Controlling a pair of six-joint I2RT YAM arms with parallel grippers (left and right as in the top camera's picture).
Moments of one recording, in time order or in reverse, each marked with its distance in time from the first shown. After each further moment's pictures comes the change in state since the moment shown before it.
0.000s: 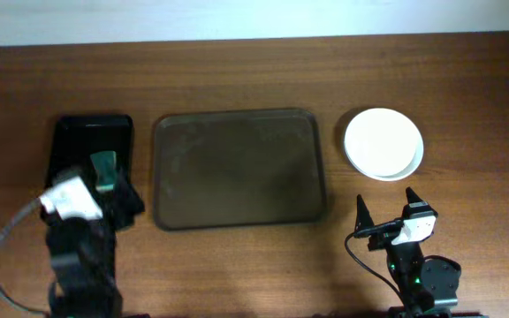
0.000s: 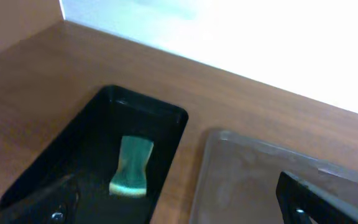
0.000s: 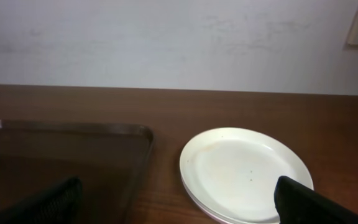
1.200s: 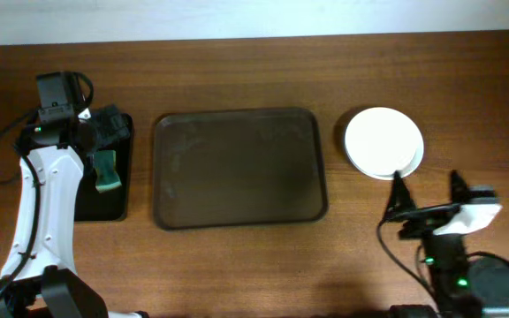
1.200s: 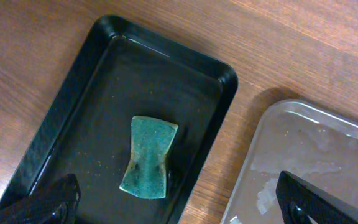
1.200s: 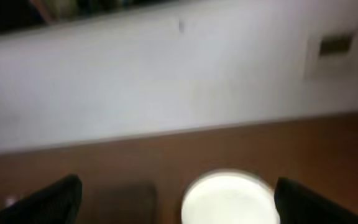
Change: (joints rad) left arm 0.053 1.037 0.799 -0.415 -0.020 0.000; right arm -0.061 0.233 0.467 -0.202 0.029 0.140
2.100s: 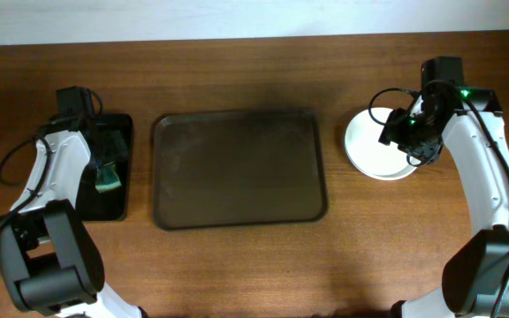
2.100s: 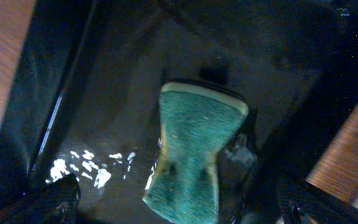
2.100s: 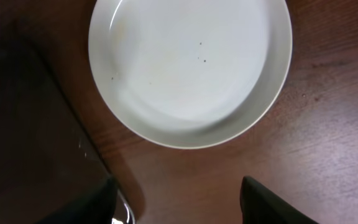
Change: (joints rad) left arm 0.044 0.245 -0.038 0.023 -0.089 0.052; right arm -0.068 1.459 1.007 -0.846 0.006 0.196
